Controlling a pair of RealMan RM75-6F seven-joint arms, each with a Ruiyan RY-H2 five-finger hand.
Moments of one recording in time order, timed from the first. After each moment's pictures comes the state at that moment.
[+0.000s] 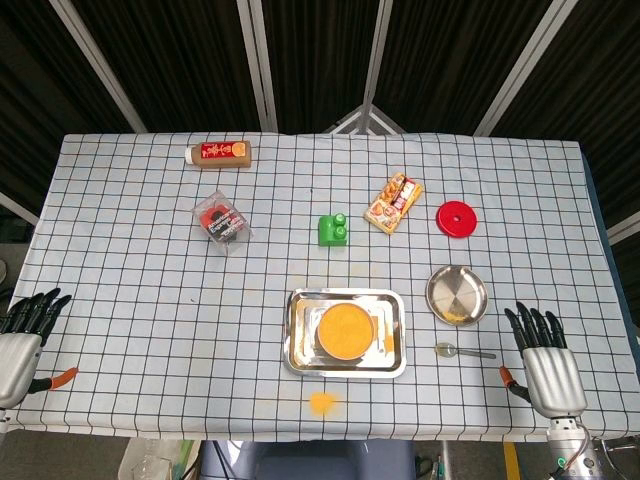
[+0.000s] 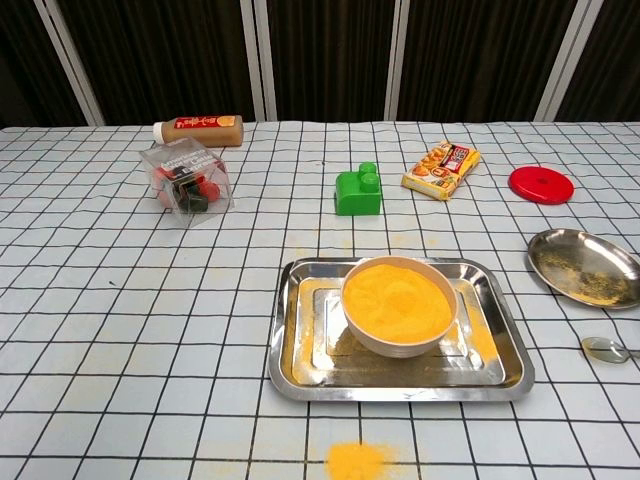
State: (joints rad) left arm -0.08 -1.05 0.03 -1.69 1.53 1.43 0.08; right arm 0.05 -1.27 0.02 -1.67 -1.50 1.45 -0.32
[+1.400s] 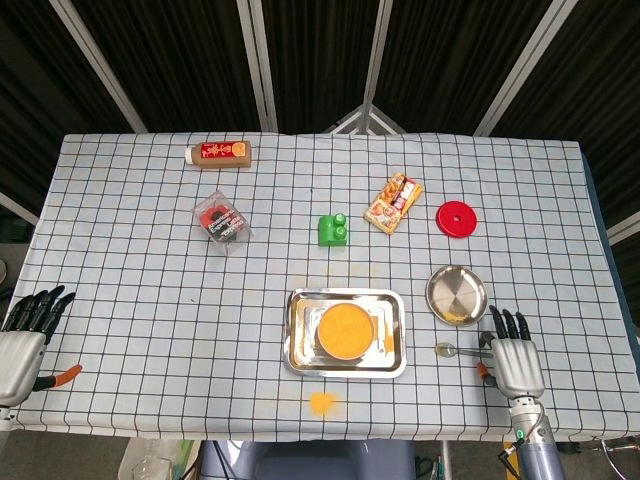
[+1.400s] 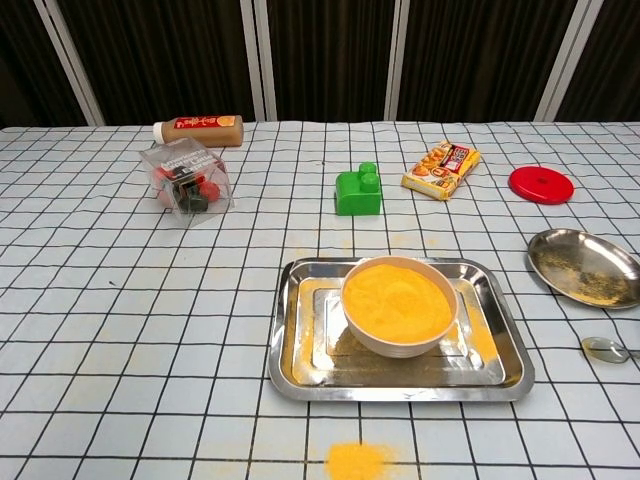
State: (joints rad) left arm -0.08 -1.07 0.02 -1.69 1.54 1.43 0.10; right arm 0.14 -1.50 0.07 -1.46 -1.31 1.28 -0.43
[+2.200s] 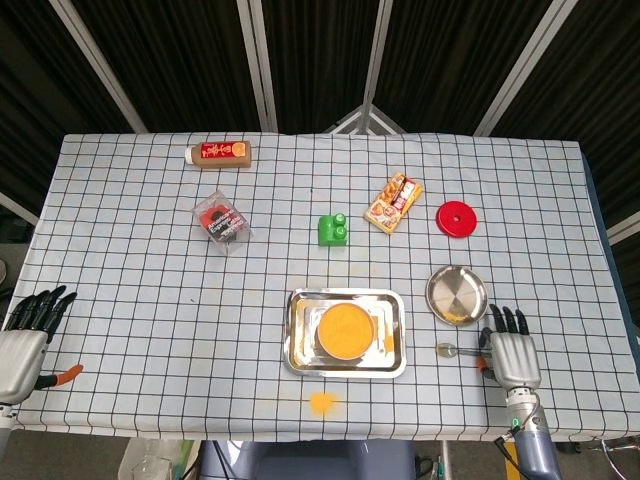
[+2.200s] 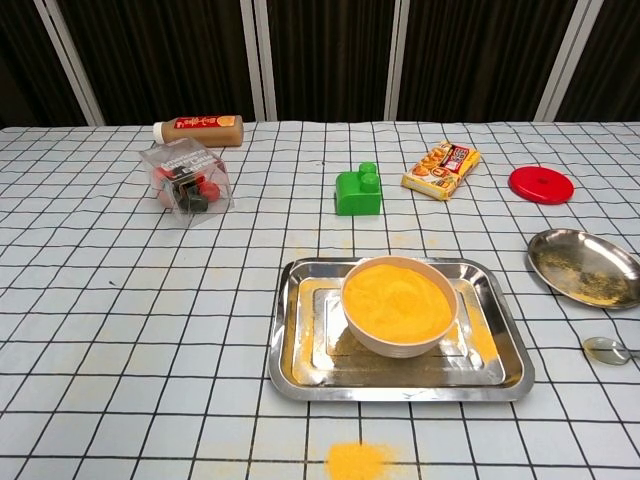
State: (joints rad) left arm -0.09 -1.07 0.02 -1.70 1.52 1.41 0.10; right arm 0.18 -1.54 0.09 -1.39 -1.22 1.23 -0.42
